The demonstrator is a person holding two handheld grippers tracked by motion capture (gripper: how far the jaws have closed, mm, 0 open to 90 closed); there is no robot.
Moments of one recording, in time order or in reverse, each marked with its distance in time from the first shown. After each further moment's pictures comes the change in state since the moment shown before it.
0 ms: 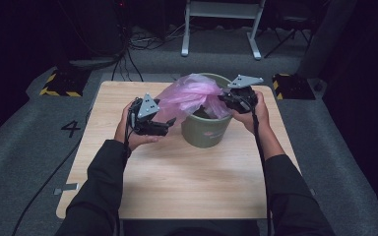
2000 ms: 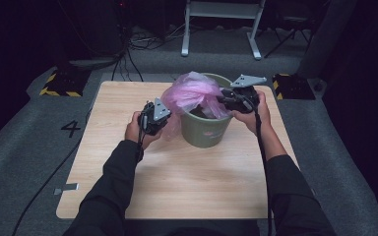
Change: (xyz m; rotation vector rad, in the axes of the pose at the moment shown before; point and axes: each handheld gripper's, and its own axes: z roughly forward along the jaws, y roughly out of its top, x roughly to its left) left arm 0.001 -0.014 0.037 0.073 0.148 0.042; right arm -0.006 -0.003 -0.001 -0.008 0.033 0.041
